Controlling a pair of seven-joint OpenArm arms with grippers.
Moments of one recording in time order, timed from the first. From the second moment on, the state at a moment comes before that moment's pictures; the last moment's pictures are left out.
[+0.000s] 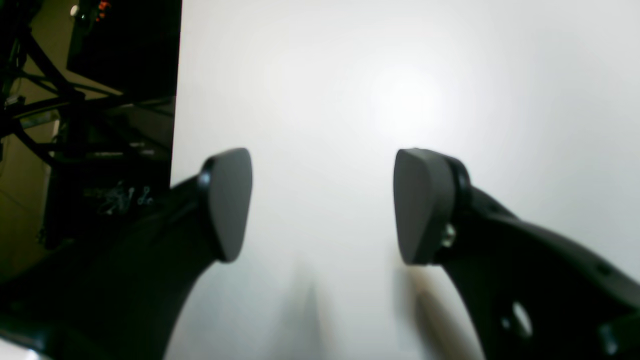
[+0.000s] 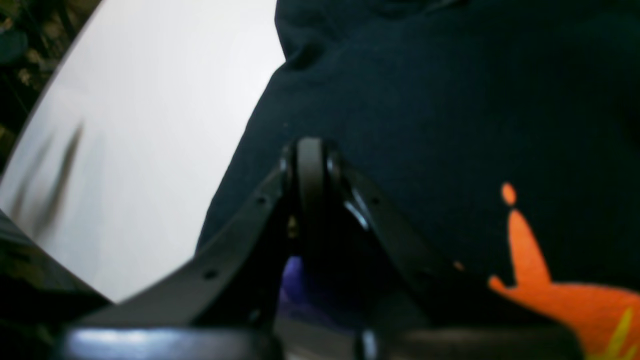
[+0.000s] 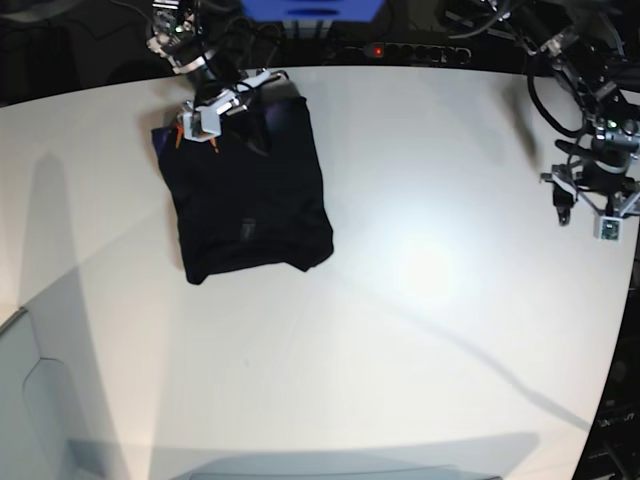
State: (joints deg) left arm 8.7 -13.9 -44.8 104.0 -4.2 -39.3 46.1; right arm -35.3 -8.8 8.3 96.8 9.0 38.4 -3.3
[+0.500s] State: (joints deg) left arm 10.6 -13.9 -45.0 103.9 -4.4 -39.4 46.0; right arm -35.5 -8.8 8.6 92.3 8.4 38.4 7.4
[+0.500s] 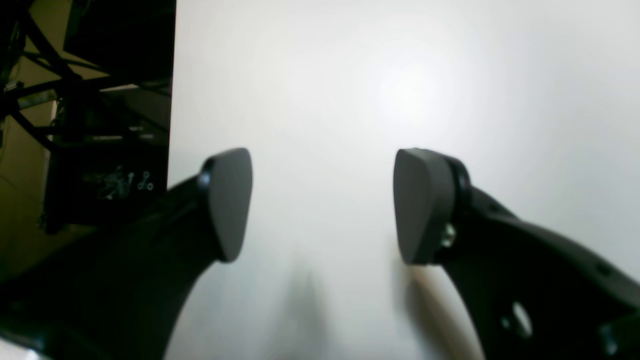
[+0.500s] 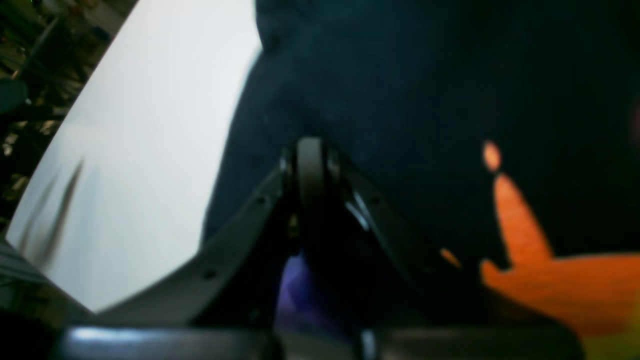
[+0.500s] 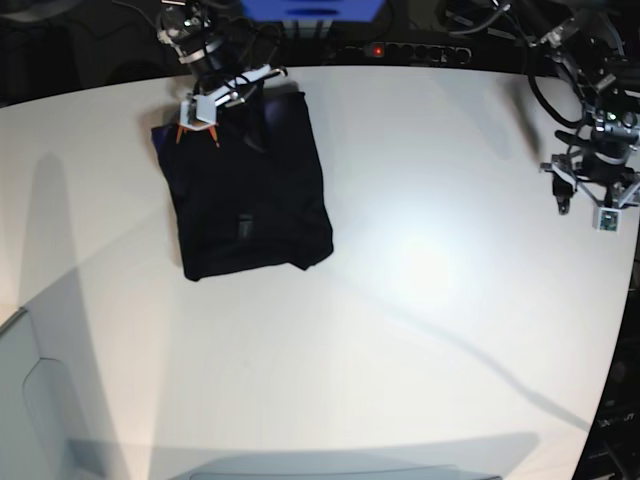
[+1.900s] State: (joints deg) left arm 27.3 -5.0 -52.0 113.4 -5.0 -39.4 45.8; right arm -40.9 -9.3 28.5 100.2 24.5 38.4 14.2
